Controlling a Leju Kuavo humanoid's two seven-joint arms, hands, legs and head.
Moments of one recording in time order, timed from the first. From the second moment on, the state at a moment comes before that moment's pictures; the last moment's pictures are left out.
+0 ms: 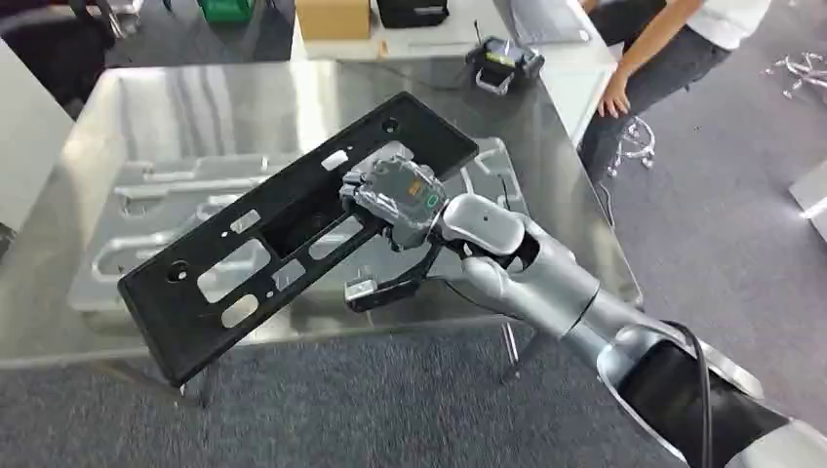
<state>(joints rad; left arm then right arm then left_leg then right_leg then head) -0.13 0.03 0.15 -0.26 0.40 -0.08 0.06 -0.85 -0.22 0.85 -1.11 0.78 -0.20 -0.31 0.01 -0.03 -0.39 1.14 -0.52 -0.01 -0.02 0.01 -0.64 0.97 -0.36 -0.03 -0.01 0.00</state>
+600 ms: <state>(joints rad) -0.10 0.05 0.19 -0.26 0.40 -0.07 0.03 -0.87 -0.21 0.80 -0.88 0.84 -0.26 -0.18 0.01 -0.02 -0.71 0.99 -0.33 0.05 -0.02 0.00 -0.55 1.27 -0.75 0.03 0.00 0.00</state>
